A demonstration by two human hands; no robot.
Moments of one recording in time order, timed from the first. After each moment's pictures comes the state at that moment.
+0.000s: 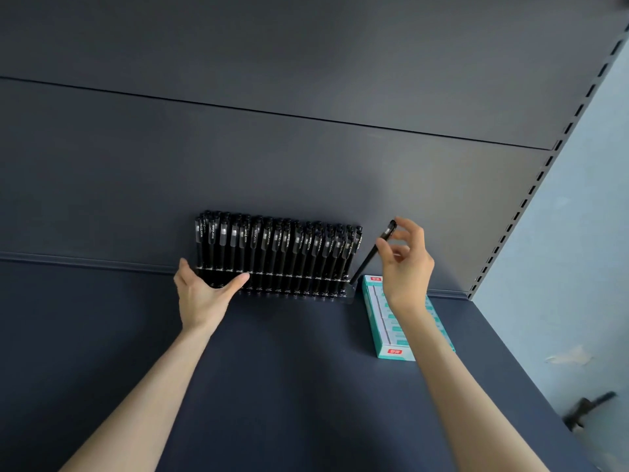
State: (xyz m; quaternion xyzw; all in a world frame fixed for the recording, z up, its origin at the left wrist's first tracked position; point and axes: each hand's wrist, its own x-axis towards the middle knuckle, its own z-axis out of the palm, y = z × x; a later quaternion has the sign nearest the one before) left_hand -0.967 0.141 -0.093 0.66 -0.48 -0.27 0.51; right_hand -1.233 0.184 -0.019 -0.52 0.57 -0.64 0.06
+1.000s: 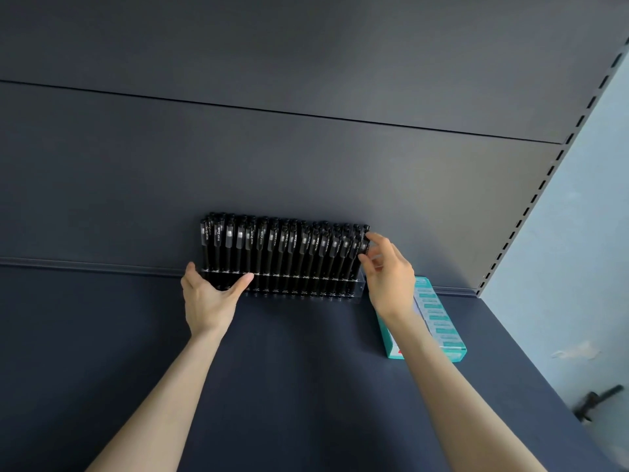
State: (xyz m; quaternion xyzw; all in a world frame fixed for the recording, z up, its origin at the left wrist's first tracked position) left_hand -0.966 0.135 -0.101 0.68 -0.48 -0.23 0.50; right_hand -1.220 0.165 -0.052 -0.60 0.62 -0.50 -0.04
